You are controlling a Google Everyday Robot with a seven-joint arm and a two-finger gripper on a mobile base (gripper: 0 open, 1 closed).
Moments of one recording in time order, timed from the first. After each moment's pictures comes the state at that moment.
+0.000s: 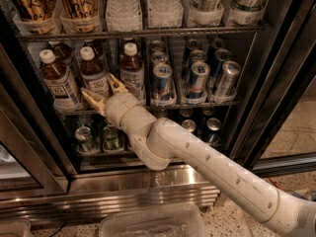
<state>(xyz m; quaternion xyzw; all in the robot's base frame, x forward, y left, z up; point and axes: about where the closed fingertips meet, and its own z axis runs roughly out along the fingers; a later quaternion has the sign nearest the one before) 0.622 0.157 0.847 -0.30 0.57 0.22 0.73</state>
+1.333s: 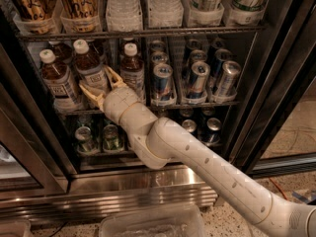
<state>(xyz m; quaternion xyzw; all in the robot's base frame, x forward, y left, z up) 0.619 0.149 0.879 -0.29 0.53 0.21 0.77</state>
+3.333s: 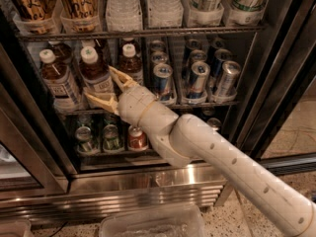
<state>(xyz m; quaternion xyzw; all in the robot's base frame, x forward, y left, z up) 0.580 0.122 0.904 -0.35 0.49 0.23 0.77</state>
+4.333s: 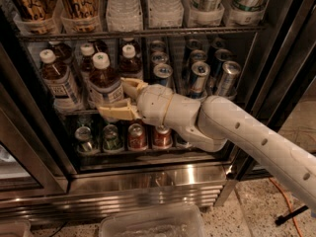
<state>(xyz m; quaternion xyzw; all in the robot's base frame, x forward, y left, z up) 0.546 0.102 0.895 -0.43 0.51 0.33 0.67</state>
